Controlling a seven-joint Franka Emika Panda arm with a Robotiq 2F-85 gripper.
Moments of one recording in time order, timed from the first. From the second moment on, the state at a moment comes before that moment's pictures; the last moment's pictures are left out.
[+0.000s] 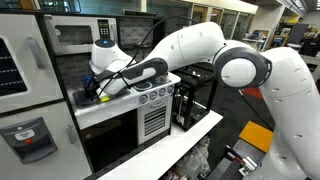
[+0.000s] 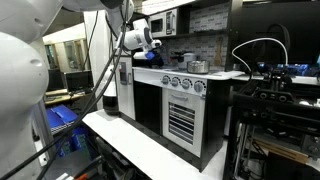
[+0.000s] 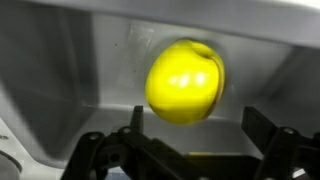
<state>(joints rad) 0.48 0.67 0.03 -1.33 -0.30 2.45 0.53</state>
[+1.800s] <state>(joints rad) 0.48 0.66 0.03 -1.32 -0.30 2.44 0.53</state>
